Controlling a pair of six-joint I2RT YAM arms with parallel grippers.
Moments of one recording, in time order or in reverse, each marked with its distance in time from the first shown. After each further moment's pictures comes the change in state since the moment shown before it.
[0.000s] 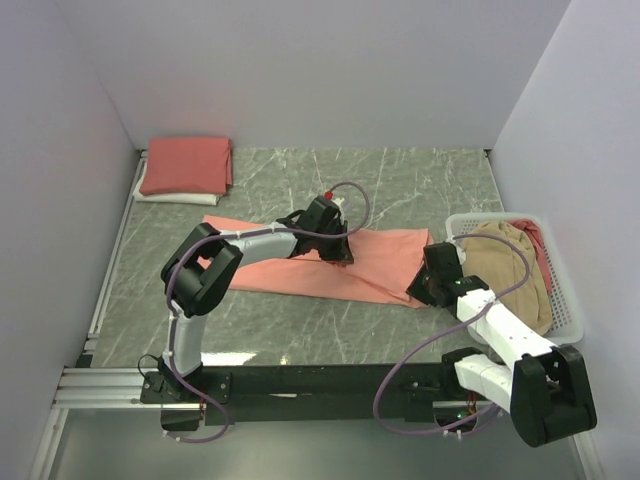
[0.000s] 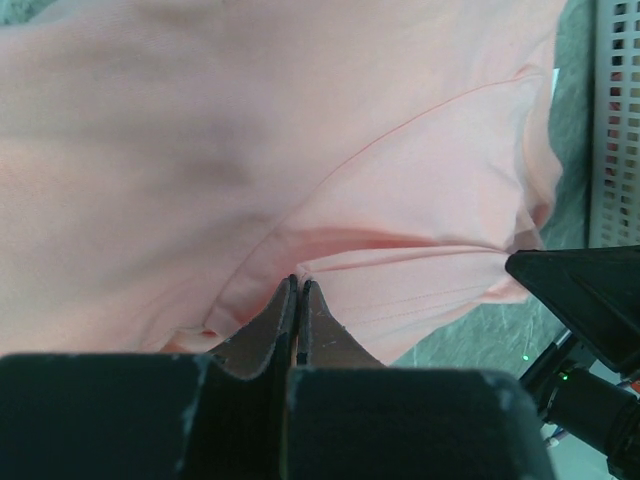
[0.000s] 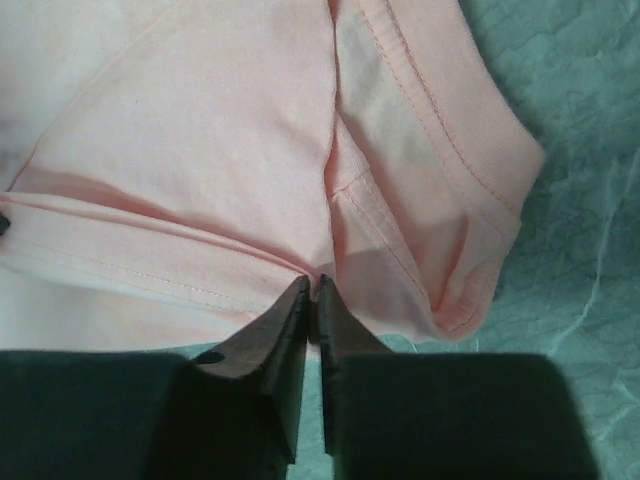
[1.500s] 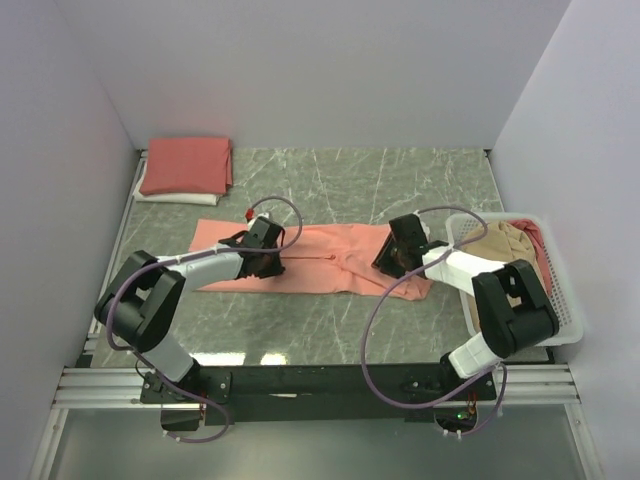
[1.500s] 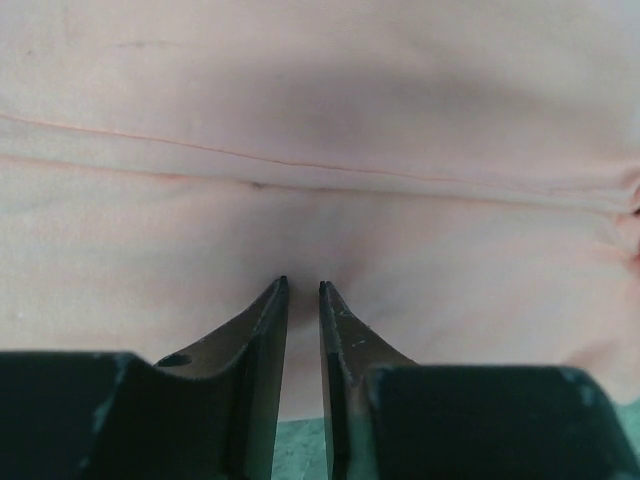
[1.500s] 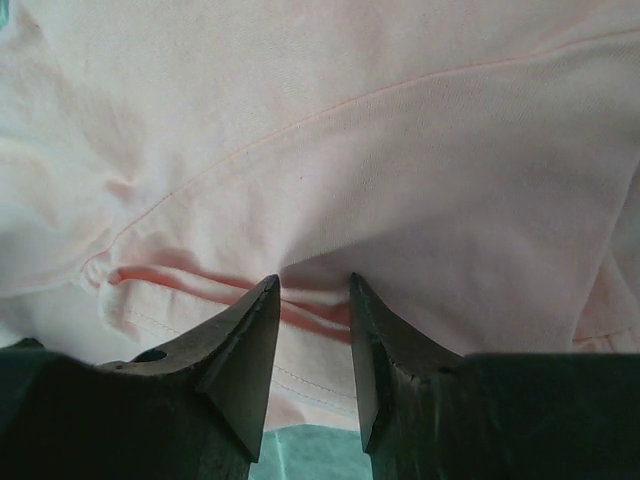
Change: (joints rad) left arm 0.178 -0.385 -0.473 -0.124 -0.389 -0.088; right arm 0.129 0.479 0.250 0.225 -0.046 0.088
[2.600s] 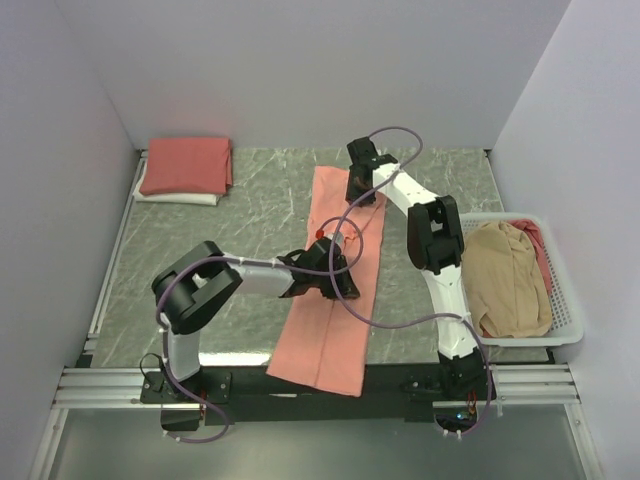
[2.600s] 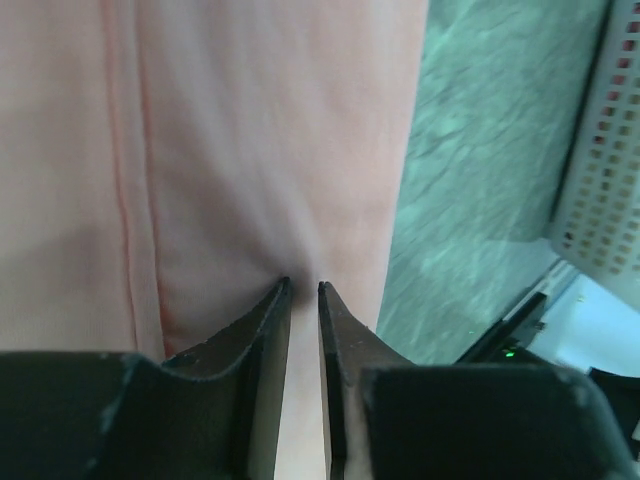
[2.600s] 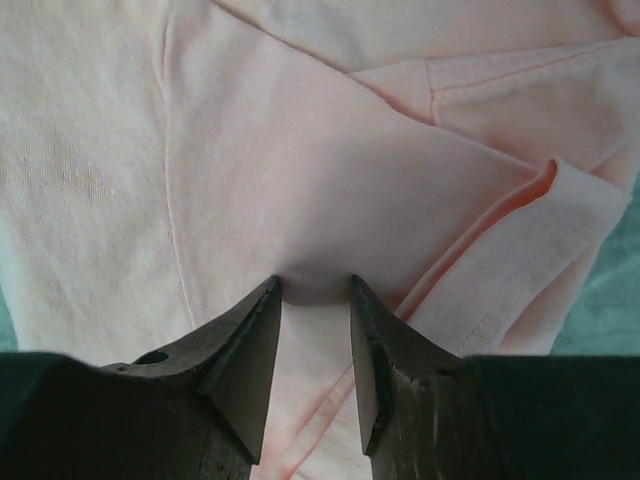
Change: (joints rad) left arm -0.341 0.245 0.108 0.364 0.274 -0.274; right arm -0.005 0.878 1.322 -0.528 0.107 -0.382
